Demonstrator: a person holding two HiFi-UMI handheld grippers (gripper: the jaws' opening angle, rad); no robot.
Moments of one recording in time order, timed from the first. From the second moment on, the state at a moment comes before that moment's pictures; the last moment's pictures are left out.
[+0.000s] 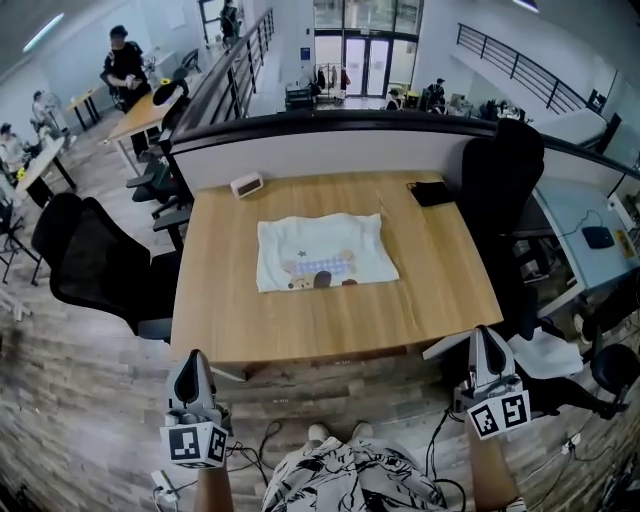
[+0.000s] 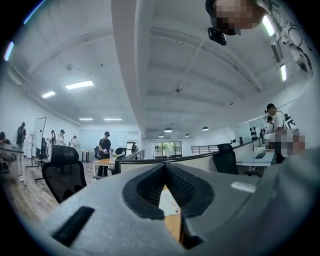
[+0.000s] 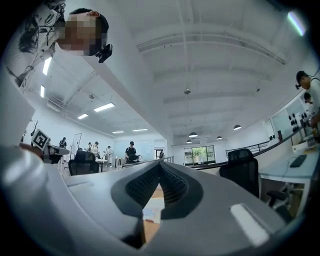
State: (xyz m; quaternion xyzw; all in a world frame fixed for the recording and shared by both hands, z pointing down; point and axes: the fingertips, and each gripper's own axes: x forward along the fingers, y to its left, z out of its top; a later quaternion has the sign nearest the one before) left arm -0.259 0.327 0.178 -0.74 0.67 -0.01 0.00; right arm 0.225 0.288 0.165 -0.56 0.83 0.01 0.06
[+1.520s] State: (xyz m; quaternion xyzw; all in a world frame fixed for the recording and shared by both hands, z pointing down) left arm -0.227 0.324 0.175 -0.72 0.69 -0.02 0.04; right arm 0.250 0.263 0.177 -0.54 0.84 0.03 0.03
